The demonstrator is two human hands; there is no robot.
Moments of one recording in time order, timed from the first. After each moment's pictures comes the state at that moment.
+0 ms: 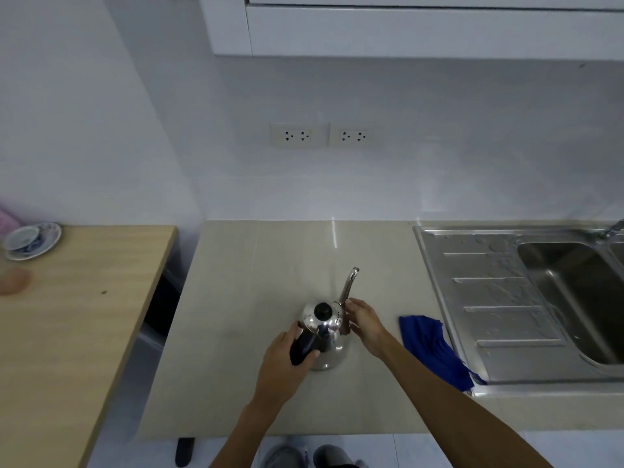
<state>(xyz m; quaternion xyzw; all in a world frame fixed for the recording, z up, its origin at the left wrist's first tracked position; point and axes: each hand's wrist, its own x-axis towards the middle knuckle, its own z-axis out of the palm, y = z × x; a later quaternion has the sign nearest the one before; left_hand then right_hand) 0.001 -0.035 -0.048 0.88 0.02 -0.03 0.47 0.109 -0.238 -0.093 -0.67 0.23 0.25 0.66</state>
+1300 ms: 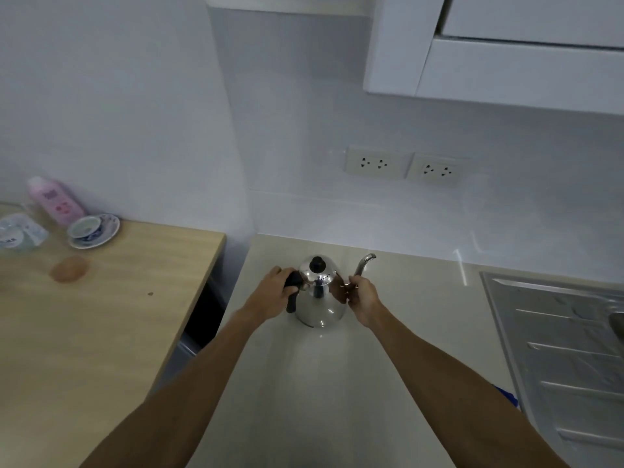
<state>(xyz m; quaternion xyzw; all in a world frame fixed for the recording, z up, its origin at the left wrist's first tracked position) 0.196 0.128 -0.017 0.95 -0.01 -0.04 0.32 0.255 -0.090 -0.053 -0.59 0.26 0.22 0.73</state>
